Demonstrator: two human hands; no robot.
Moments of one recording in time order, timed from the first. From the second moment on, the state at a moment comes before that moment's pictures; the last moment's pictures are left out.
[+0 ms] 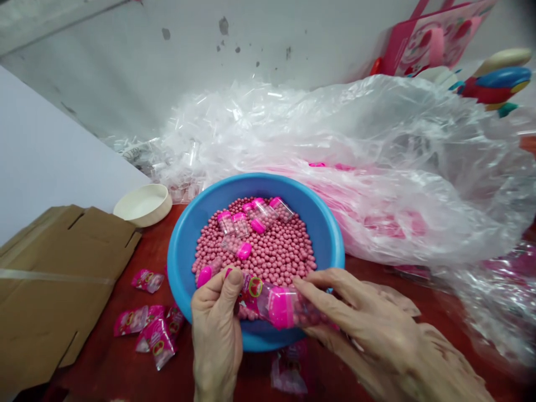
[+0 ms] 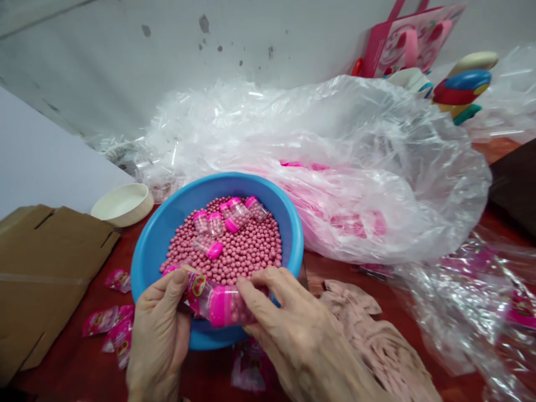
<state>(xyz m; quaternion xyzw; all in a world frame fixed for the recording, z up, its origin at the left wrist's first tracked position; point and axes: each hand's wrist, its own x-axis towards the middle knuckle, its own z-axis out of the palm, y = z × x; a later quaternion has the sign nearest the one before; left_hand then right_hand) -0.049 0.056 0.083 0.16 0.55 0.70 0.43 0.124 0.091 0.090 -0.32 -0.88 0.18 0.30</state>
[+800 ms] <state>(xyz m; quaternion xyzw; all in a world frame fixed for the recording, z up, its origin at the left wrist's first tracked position) -0.058 0.056 0.087 0.23 0.53 0.59 0.56 0.140 0.083 0.085 -0.34 -0.88 0.16 0.29</state>
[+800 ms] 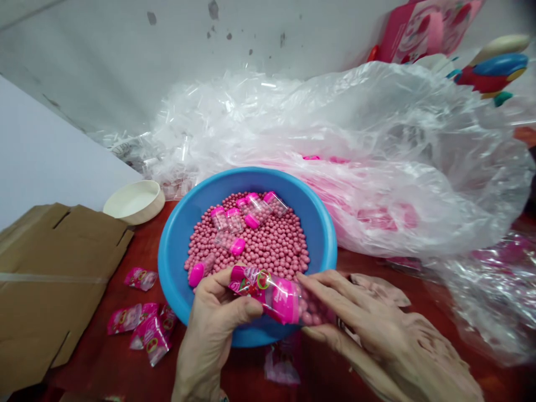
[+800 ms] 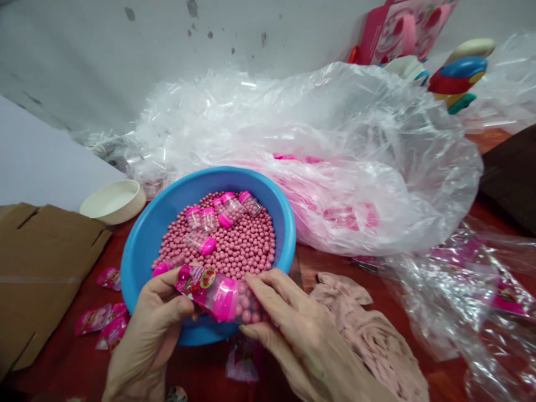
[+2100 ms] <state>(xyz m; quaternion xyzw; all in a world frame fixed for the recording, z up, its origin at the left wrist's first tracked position) -0.065 0.052 0.098 0.29 0.50 0.45 0.68 0.141 0.070 0.061 -0.34 -0.80 0.34 0.35</state>
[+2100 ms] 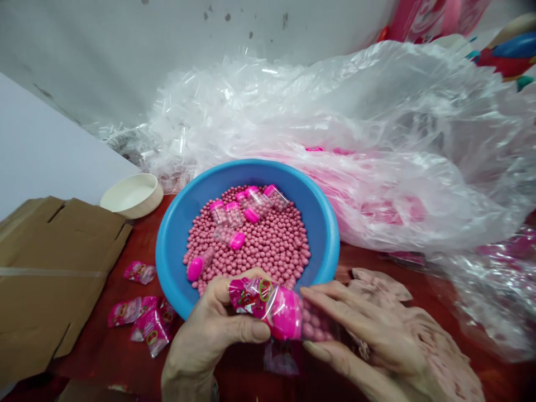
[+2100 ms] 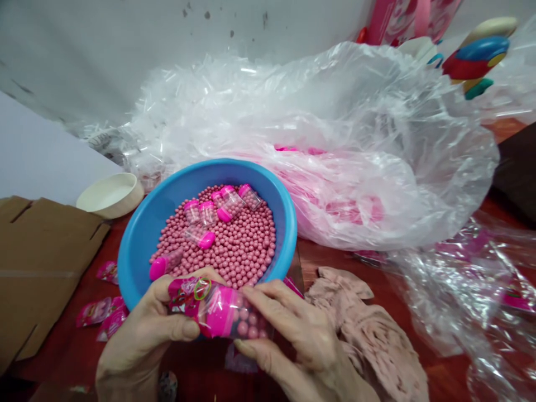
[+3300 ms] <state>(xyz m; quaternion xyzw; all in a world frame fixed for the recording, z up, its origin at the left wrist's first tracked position) -0.071 0.055 0.095 0.26 0.40 0.45 0.75 0.128 0.056 0.051 -0.34 -0.84 0.25 0.35</state>
